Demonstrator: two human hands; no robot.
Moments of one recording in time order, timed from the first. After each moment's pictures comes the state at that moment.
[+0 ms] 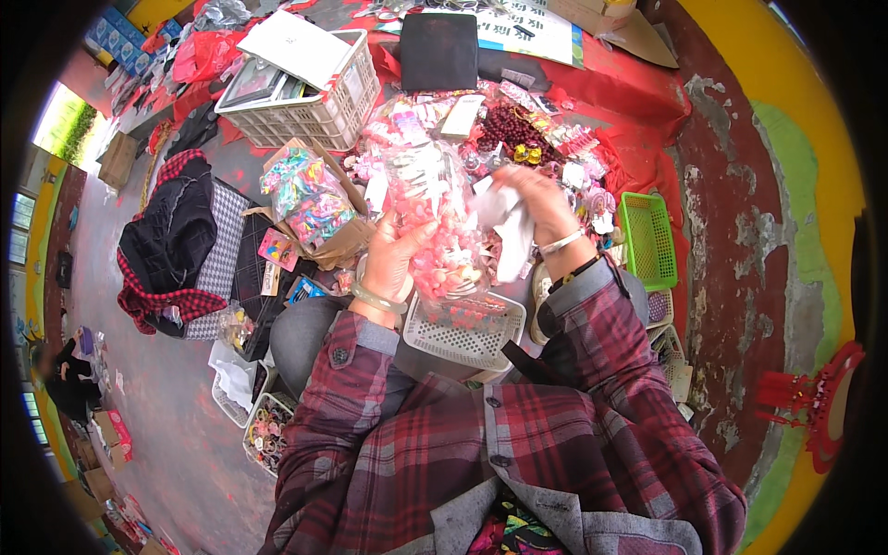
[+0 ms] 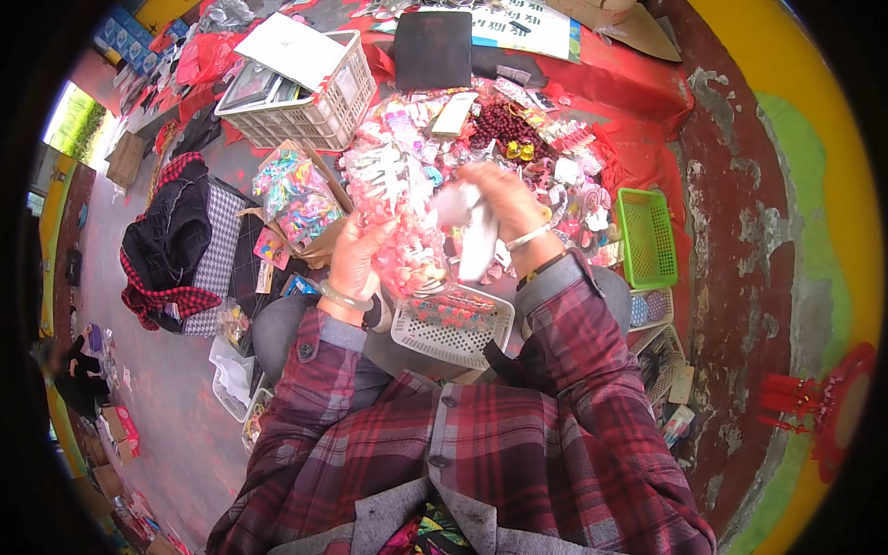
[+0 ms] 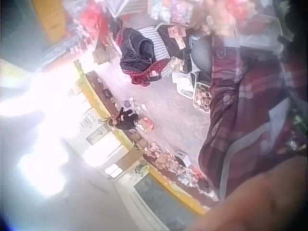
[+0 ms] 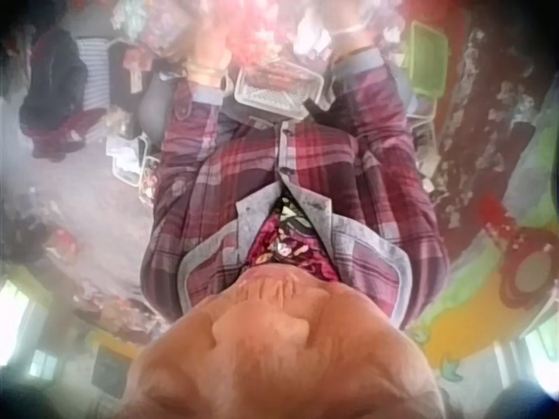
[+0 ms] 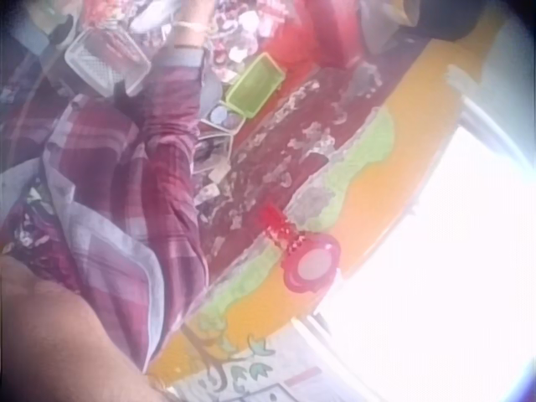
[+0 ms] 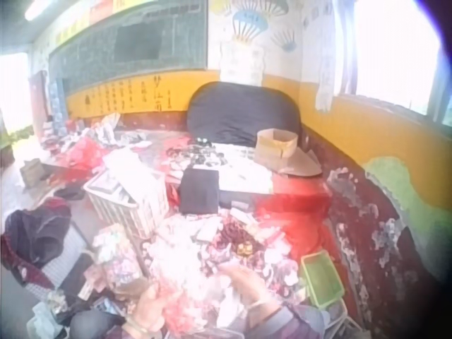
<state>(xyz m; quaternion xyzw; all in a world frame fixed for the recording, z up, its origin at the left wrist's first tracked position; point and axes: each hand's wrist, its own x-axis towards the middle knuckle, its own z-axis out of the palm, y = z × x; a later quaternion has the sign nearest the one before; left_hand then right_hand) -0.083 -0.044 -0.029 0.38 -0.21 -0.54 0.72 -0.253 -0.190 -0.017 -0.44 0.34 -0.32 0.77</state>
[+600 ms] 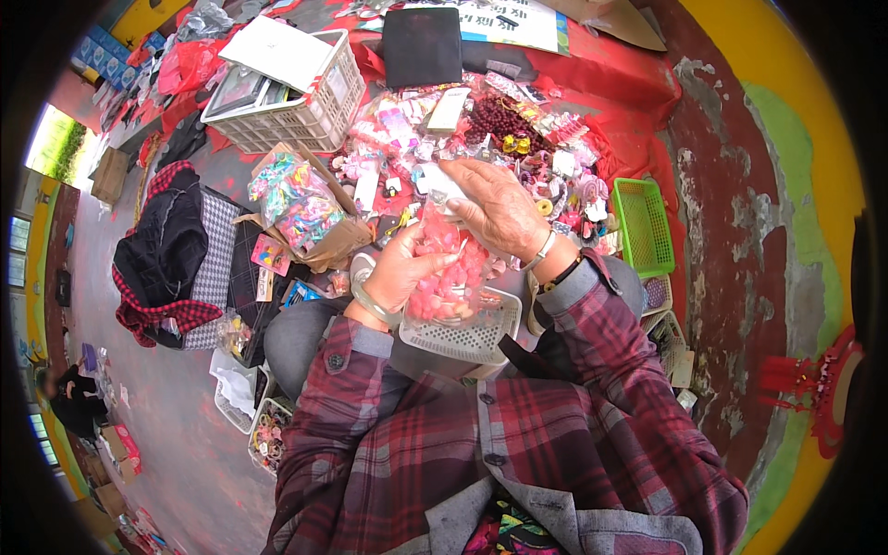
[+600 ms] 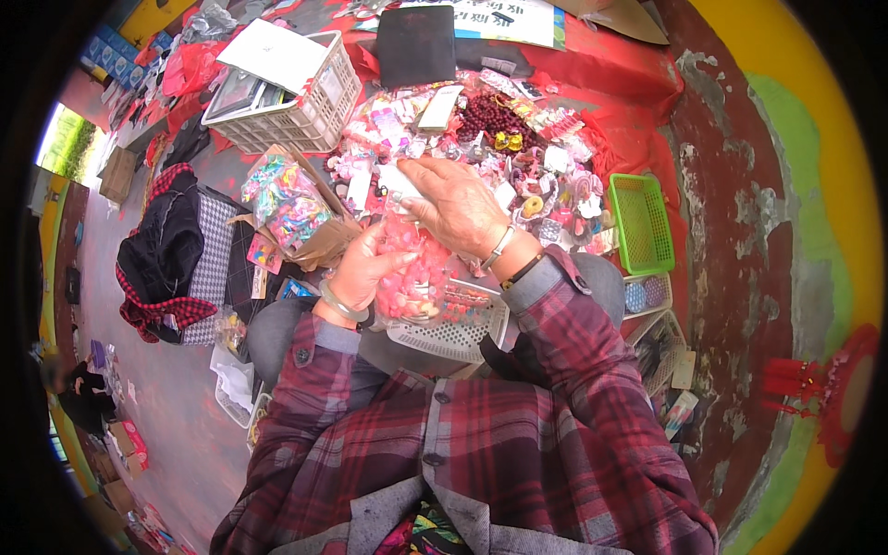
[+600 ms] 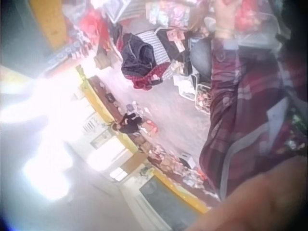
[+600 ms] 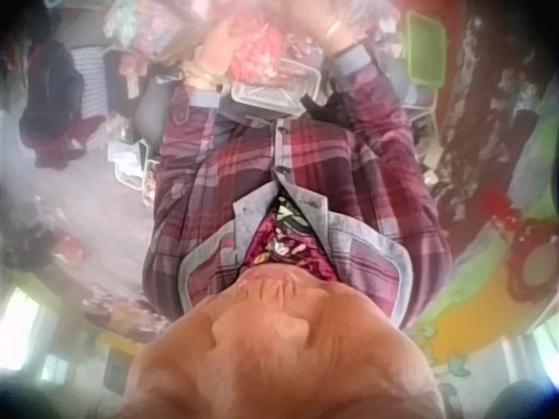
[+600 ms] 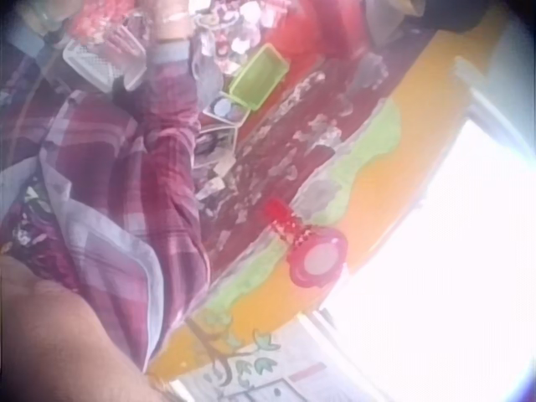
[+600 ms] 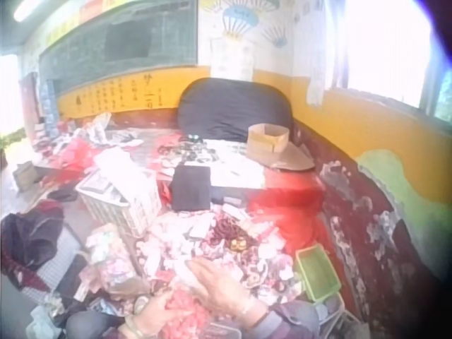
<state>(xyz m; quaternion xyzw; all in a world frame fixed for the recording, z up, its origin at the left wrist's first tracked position) -0.096 -0.042 -0.032 0.40 -0.34 -0.63 0.57 -0.244 -0.163 0.019 -0.90 0.18 -0.32 0.25</state>
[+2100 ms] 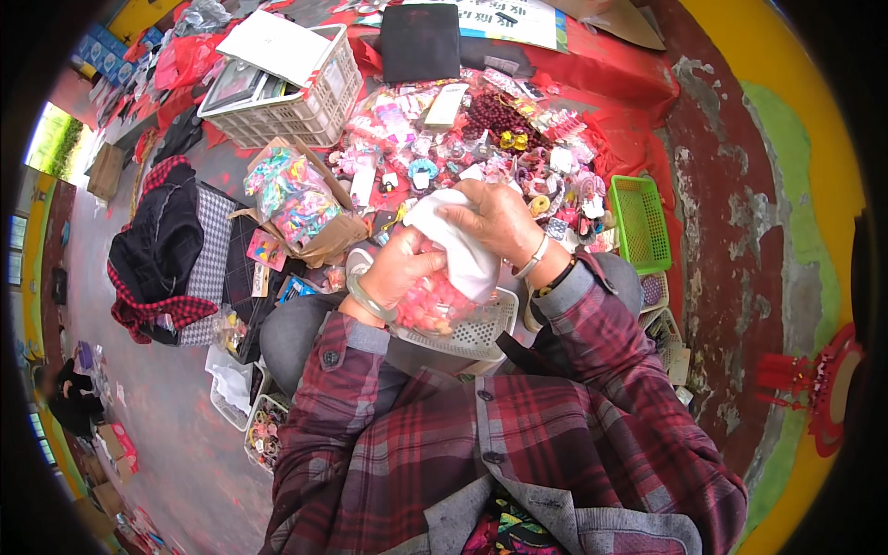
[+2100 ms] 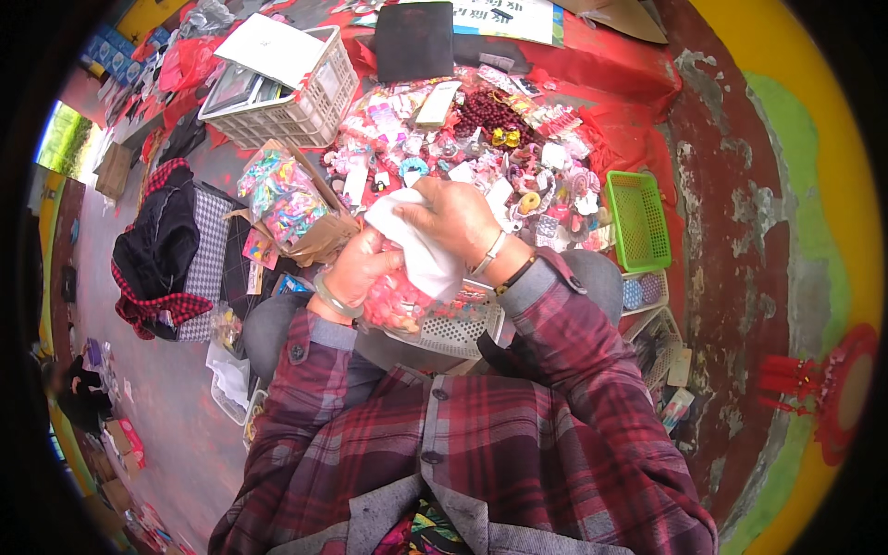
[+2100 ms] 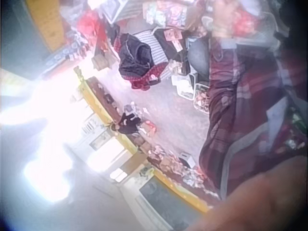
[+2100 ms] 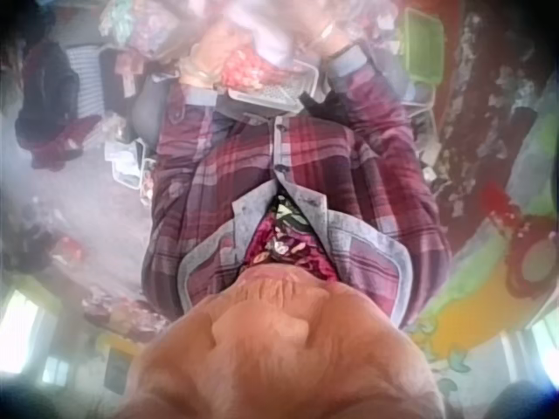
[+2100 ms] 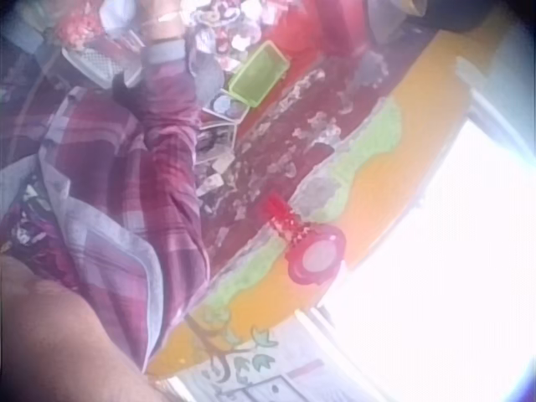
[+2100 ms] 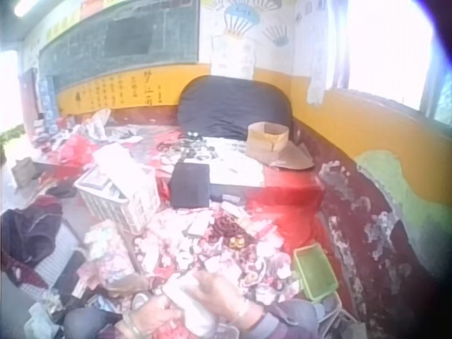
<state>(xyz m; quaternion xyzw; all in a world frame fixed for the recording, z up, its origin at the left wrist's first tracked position) -0.097 -0.040 -0.026 0.38 -0.42 -0.60 0.57 -0.244 -0.149 0.007 -0.85 0.33 -0.21 0.34</state>
